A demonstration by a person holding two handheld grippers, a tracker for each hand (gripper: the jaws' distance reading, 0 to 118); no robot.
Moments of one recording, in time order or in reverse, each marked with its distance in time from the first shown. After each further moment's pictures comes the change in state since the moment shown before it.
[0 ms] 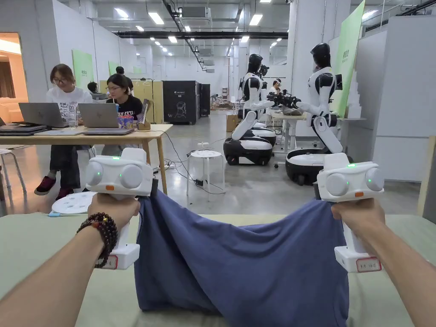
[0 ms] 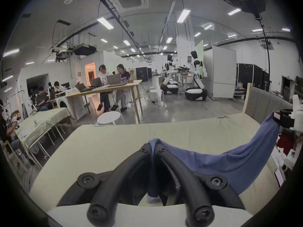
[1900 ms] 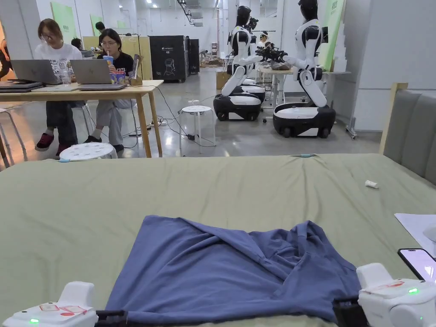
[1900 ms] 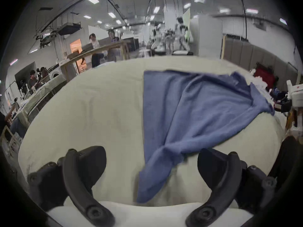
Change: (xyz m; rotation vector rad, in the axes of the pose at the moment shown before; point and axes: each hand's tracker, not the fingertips) left arm -0.055 -0.358 0.258 -0.252 -0.147 -0.047; right arm 0.059 -0.337 0.269 -0.313 0.206 0.103
